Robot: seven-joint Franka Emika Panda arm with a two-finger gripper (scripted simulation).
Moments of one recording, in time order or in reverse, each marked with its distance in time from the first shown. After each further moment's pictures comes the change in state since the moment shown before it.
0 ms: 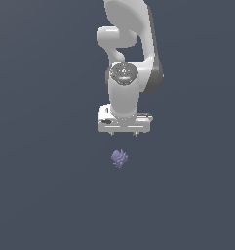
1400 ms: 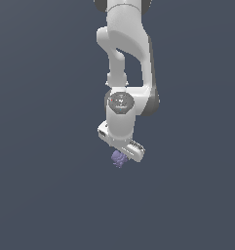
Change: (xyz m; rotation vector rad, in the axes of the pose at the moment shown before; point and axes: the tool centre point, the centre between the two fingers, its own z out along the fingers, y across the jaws) arm 0.054 0.016 0.057 -0.017 0.049 0.587
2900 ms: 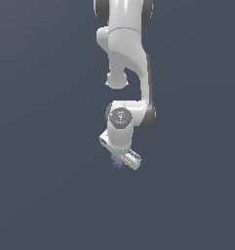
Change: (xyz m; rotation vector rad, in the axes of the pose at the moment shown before) arm 0.006 -0.001 0.057 -0.002 0.009 0.068
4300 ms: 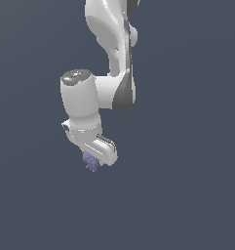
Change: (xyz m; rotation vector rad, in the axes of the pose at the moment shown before) arm 0.107 0.039 -0.133 0.176 0.192 -0.071
